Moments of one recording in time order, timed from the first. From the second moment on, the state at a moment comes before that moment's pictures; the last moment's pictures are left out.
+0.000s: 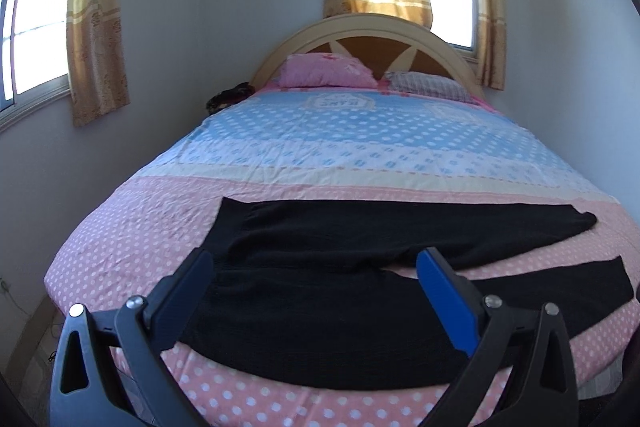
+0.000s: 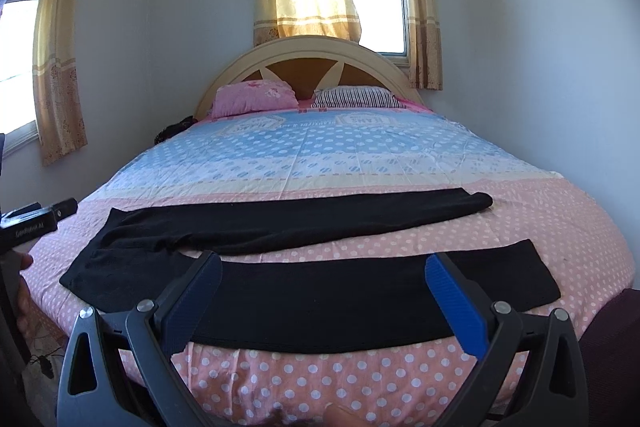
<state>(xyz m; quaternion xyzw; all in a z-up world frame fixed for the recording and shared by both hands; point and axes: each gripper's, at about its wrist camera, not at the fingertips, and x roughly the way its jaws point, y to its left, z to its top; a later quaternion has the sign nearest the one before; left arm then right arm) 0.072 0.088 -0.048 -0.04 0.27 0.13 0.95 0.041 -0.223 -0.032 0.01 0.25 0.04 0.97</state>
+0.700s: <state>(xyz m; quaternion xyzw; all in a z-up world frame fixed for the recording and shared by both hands) 0.263 0.248 -0.141 -0.03 0.42 0.13 0.90 0.197 -0.322 -0.097 -0.02 0.37 -0.01 0.93</state>
